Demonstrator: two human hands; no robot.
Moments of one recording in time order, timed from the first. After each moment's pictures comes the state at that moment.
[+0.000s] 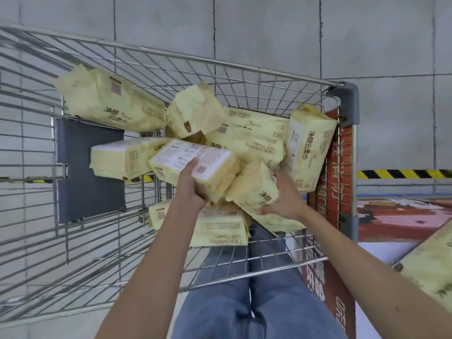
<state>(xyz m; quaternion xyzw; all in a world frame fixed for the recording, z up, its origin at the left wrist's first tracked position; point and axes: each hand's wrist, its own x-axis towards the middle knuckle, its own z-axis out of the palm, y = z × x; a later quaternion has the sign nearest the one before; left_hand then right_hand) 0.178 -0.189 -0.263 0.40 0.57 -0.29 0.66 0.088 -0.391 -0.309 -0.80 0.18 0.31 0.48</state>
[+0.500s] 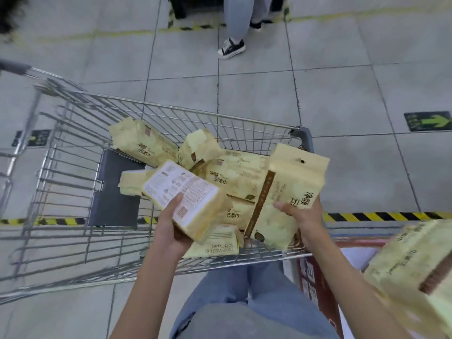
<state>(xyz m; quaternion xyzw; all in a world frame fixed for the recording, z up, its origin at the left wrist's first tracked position) 0.085 -0.163 -0.133 0.40 0.41 -0.24 0.78 0.028 -0.413 -0.186 -0.59 0.33 -0.02 0.74</state>
